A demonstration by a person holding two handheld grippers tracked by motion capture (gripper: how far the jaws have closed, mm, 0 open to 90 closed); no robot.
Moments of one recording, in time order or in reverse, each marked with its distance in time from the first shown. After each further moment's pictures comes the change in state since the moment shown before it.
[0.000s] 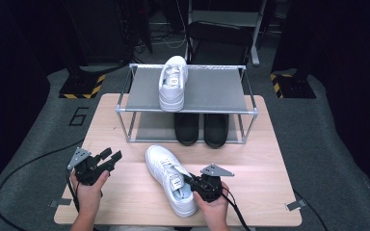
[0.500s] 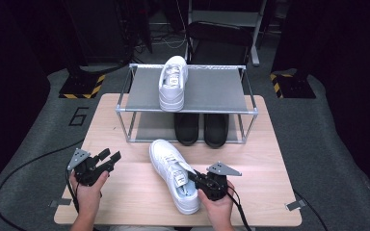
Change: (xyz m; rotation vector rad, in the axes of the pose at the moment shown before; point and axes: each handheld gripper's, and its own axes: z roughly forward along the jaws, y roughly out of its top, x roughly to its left) left arm 0.003 -0.003 0.000 0.003 0.020 -0.002; right arm -0.002 0.010 -0.017 -0.046 -0.011 0.018
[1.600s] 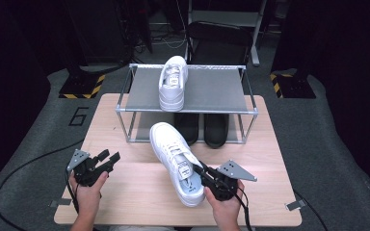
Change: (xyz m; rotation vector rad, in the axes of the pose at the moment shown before) left arm 0.003 -0.004 0.000 0.004 0.015 -0.011; right arm 0.016 0.028 -0.042 -0.213 0.002 -0.090
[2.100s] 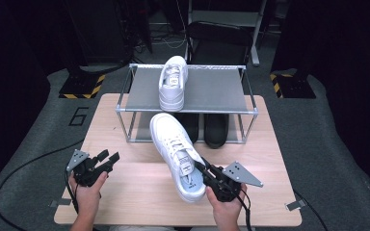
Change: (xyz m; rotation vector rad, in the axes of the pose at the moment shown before) left arm 0.003 0.000 -0.002 0.017 -0.001 0.014; right arm 0.006 0.009 -0.011 -0.128 0.000 -0.009
